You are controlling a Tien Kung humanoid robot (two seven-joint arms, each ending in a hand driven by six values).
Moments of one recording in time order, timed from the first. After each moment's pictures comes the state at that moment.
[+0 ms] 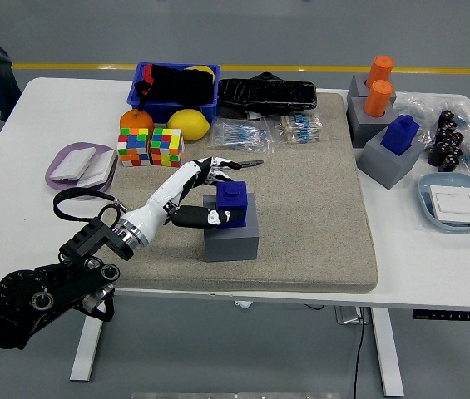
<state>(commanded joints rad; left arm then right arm) -0.64 0.30 -0.35 -1.12 0.88 0.32 -0.43 -0.10 -0.46 1.33 0.46 -1.29 0.23 -0.04</state>
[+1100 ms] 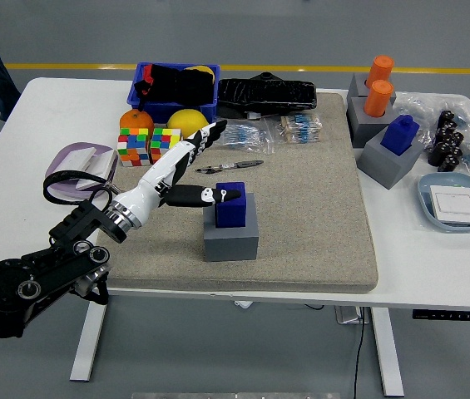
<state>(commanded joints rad) -0.63 0.33 -0.50 -1.15 0.90 0.25 -0.41 -0.10 -0.46 1.34 0.46 -1.29 0.23 -0.04</state>
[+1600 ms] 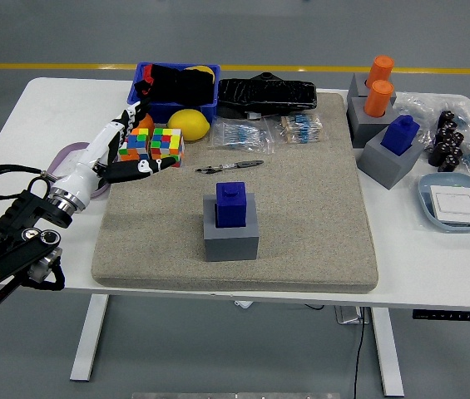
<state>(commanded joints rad) -0.58 0.45 -0.61 -1.04 0.84 0.28 -0.43 -0.09 -0.47 1.33 0.46 -1.29 0.23 -0.04</state>
